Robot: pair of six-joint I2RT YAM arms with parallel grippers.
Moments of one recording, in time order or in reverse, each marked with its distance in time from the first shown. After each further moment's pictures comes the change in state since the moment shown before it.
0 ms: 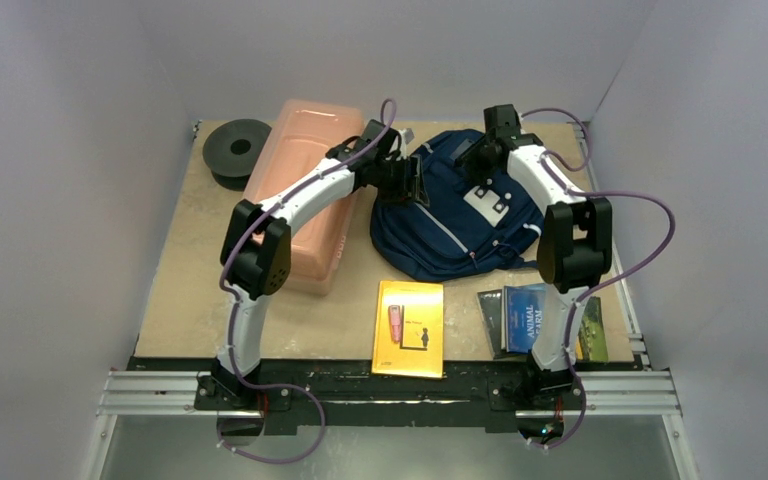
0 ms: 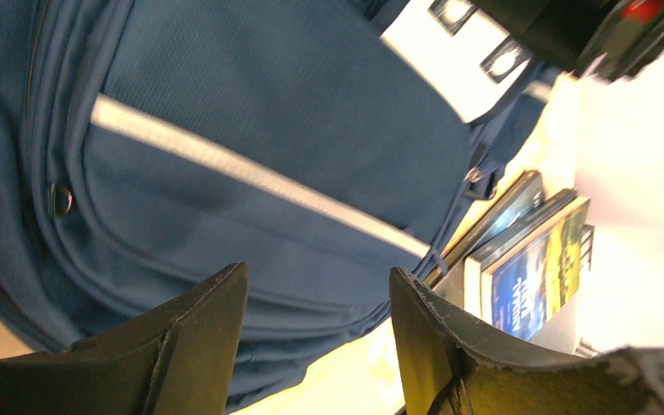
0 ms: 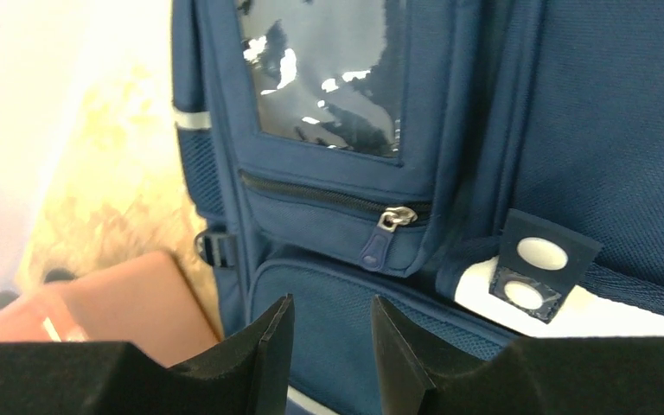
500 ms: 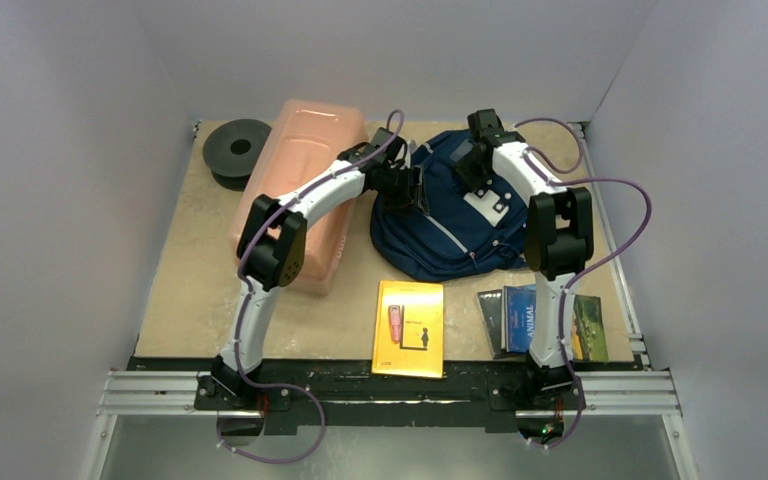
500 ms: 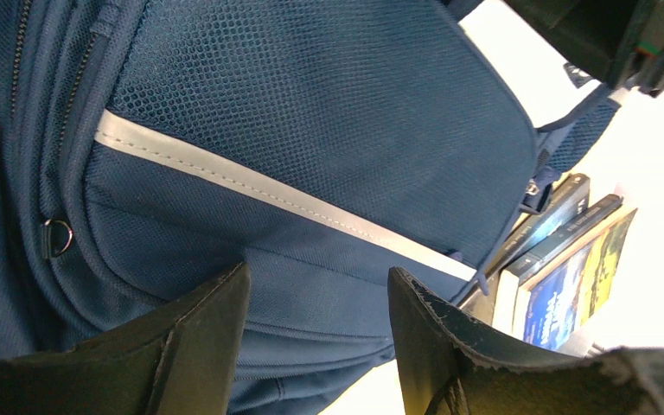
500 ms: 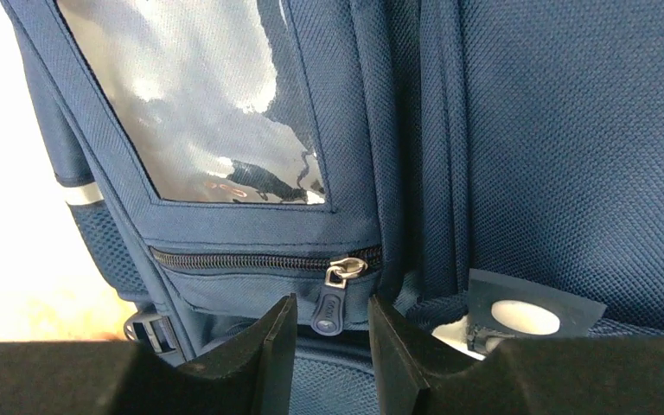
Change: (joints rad) left arm -0.005 0.138 0.066 -0.072 0.005 0.004; right arm 0.044 0.167 0.150 -0.159 0.184 0.141
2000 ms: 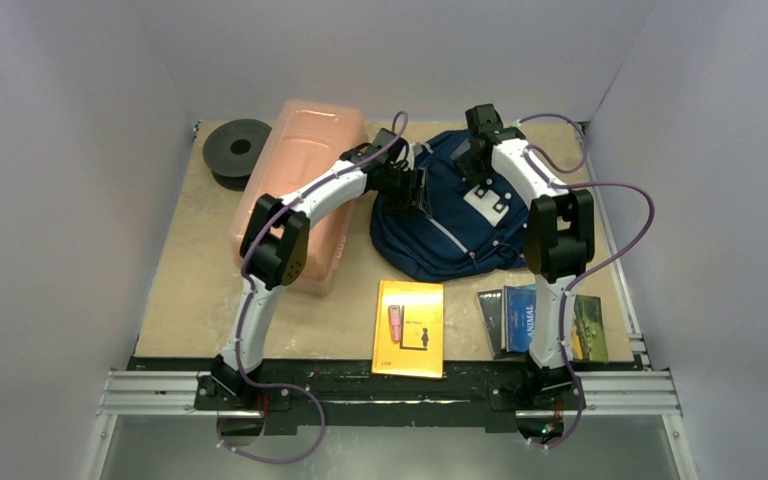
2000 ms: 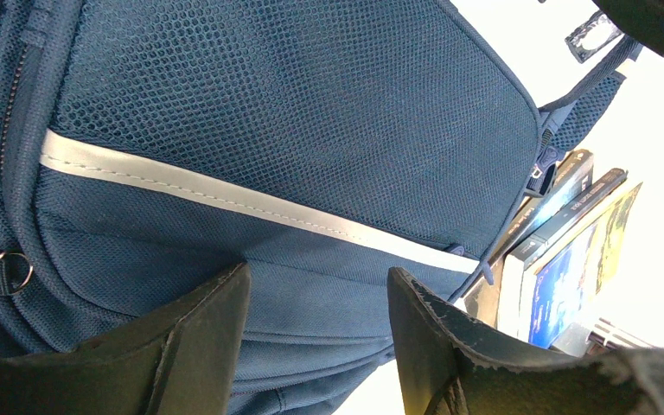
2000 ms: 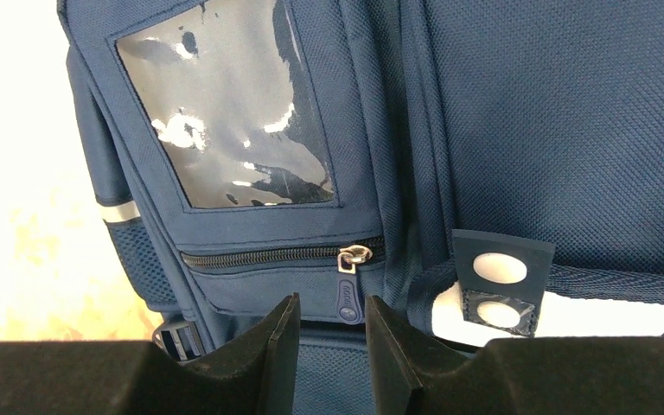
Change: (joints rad) left arm -0.002 0.026 0.022 -0.001 0.055 0.048; right arm 0.019 -0.027 0.026 -0.037 0.097 0.064
